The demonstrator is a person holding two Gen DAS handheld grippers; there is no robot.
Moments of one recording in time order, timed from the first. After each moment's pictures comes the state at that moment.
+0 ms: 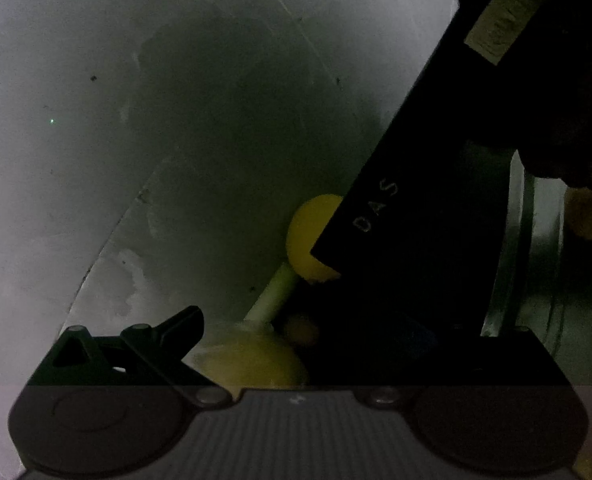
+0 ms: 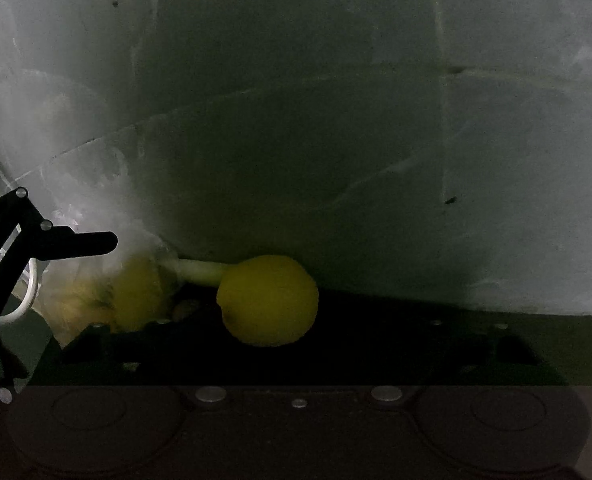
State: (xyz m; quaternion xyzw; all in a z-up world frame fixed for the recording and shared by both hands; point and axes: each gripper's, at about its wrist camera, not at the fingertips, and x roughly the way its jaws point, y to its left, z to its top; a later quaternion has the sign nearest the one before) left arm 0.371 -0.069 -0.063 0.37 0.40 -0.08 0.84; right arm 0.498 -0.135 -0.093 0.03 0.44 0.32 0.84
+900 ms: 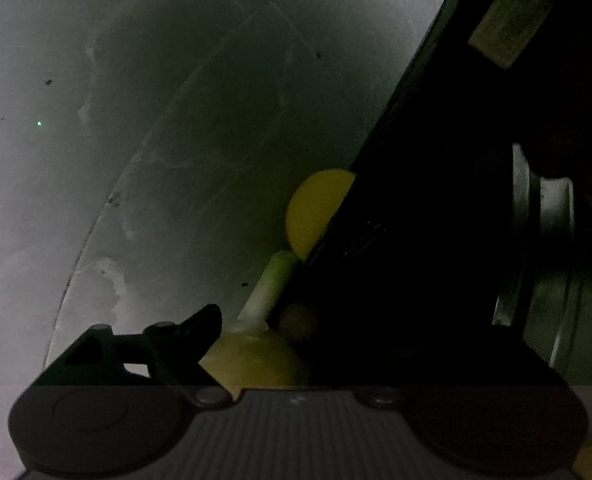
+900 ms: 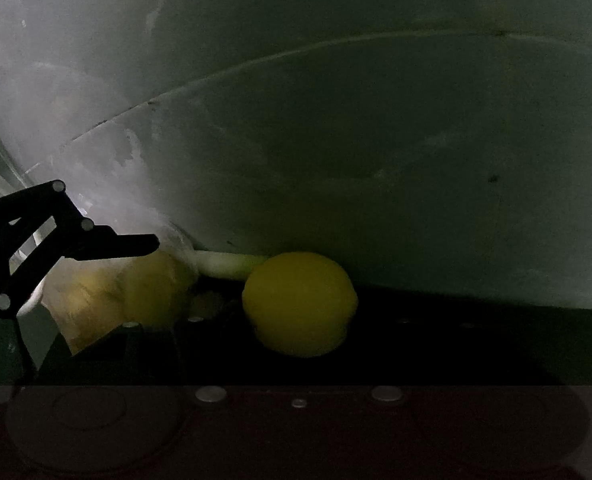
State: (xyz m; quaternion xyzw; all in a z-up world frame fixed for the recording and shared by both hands) left arm 0.389 -0.073 -0.079 0.40 0.42 -0.09 0.81; right arm 0.493 -0.121 -0.104 0.03 0.45 0.33 0.83
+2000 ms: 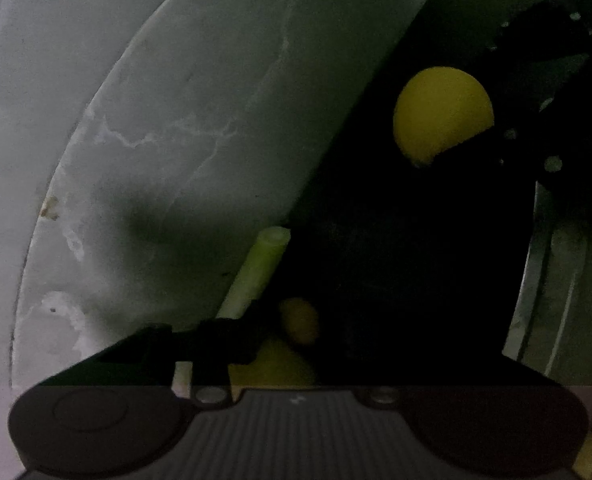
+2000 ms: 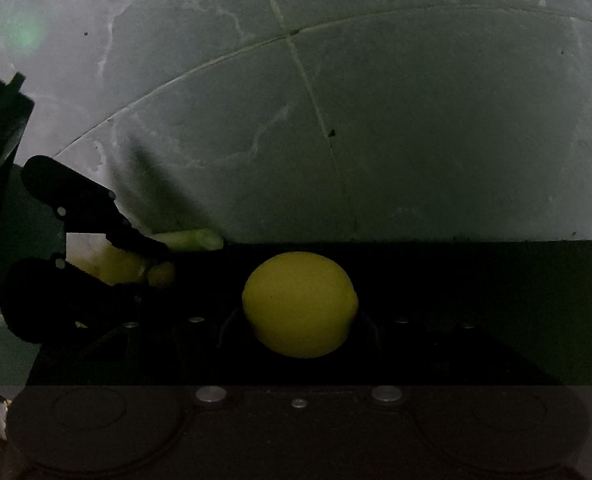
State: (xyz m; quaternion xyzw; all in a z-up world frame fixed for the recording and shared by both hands) left arm 0.465 -0.053 -0.080 0.35 0.56 -0.15 0.74; right arm 0.485 -0.158 -0.114 0.06 0.45 0.30 0.84
